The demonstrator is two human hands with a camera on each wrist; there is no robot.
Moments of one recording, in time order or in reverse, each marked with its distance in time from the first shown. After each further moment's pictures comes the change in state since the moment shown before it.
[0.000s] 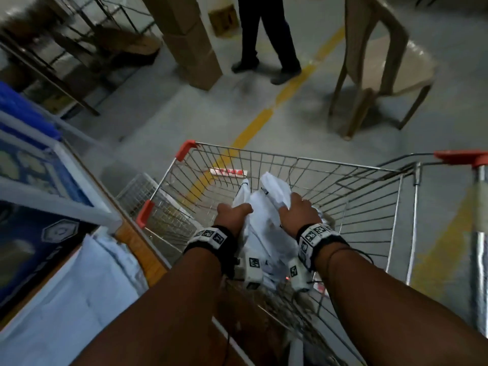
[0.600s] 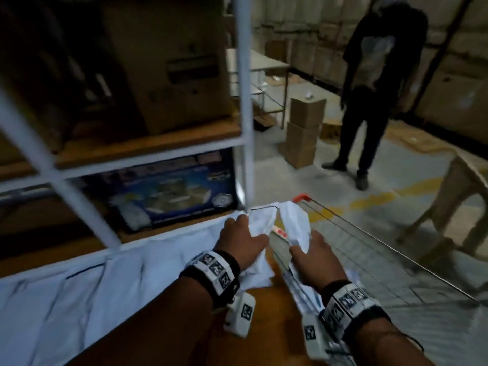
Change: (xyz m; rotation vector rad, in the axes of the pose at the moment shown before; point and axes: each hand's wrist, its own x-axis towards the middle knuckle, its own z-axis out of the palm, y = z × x) left_hand -0.220 -0.084 -0.271 0.216 0.346 0.381; right_hand -0.261 -0.192 0.004 -0.030 0.022 -0.520
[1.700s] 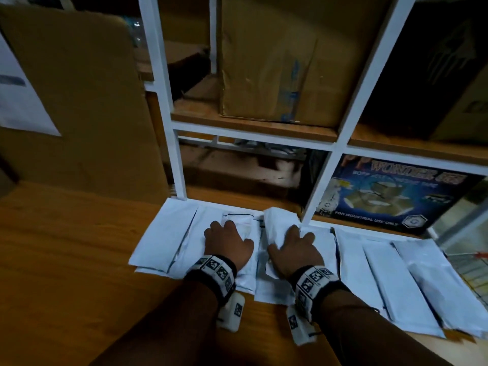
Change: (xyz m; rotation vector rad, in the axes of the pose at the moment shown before) left_hand -0.175 -0.442 -0.251 0.119 0.397 -0.527; right_hand -0.209 -0.335 0.387 -0.584 -0.314 -0.347
